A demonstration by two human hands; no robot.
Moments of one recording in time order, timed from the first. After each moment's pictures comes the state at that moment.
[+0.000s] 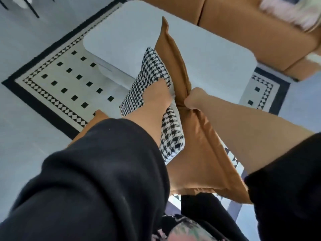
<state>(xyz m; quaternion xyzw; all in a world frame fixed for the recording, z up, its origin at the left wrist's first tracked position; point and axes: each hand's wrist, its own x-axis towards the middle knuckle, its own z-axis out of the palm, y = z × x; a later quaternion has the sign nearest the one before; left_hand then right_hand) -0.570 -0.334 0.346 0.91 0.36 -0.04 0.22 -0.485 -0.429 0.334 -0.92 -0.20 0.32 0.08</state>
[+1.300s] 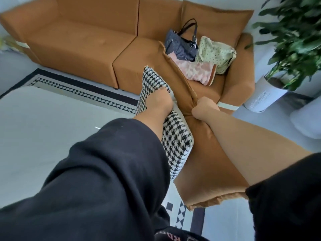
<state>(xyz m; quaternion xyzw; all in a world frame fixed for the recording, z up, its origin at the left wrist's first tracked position) 0.160 -0.643 0.434 0.95 0.22 -0.02 0.19 0.201 -0.782 0.429 -0.97 -0.06 0.19 0.17</state>
